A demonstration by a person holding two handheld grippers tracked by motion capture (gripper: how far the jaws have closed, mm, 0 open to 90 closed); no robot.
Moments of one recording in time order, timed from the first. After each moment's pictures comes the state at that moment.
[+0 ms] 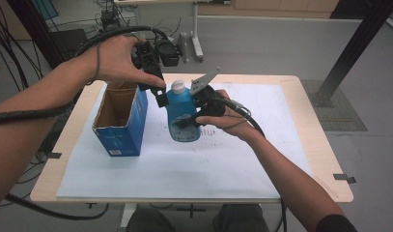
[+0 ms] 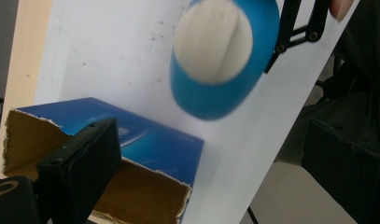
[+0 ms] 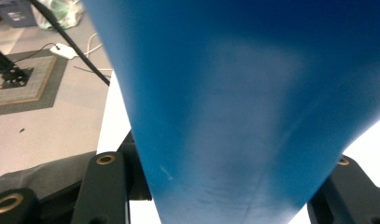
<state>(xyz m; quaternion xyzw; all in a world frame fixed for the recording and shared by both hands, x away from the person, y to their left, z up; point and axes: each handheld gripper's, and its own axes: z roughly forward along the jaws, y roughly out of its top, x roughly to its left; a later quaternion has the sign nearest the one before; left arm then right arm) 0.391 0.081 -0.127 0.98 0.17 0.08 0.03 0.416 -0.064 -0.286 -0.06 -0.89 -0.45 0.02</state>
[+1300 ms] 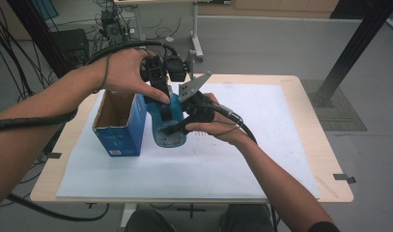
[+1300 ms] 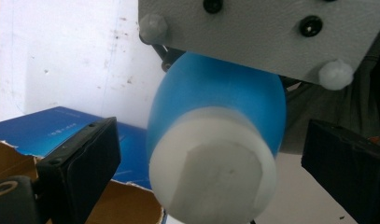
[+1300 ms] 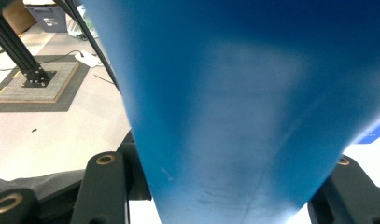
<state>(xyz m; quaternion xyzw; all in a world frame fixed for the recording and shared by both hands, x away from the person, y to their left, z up) 0.379 0.067 -0.147 0.99 0.13 0.03 0.01 0.393 -0.042 -0.278 0.01 -0.87 -0.49 0.02</state>
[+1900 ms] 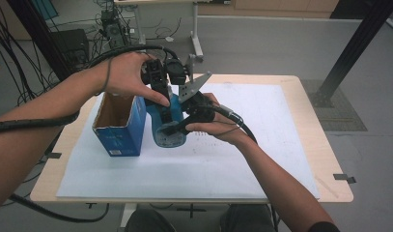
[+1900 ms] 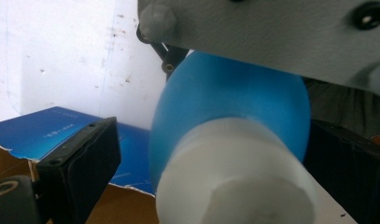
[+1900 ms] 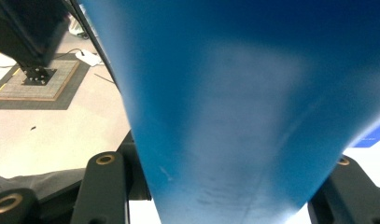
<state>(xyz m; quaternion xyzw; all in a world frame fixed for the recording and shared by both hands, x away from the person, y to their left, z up) 0.381 0.066 -0.155 0.99 0.13 0.03 0.00 0.393 -0.042 -0.276 0.02 -0.87 -0.49 0.01</state>
